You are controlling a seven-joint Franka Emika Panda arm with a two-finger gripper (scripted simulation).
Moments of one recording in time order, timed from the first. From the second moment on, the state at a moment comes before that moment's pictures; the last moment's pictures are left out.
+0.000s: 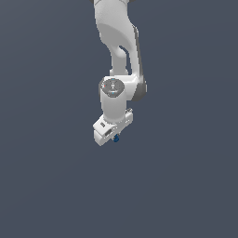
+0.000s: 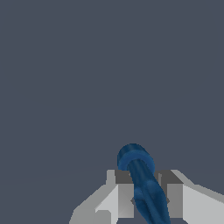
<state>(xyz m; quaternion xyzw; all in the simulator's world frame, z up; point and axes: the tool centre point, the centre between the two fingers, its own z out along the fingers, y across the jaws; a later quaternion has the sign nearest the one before) 0.000 -0.018 0.097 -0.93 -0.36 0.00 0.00</state>
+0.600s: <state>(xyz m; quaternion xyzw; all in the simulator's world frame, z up) 0.049 -0.111 0.174 -0.93 -0.36 0.00 0.00</state>
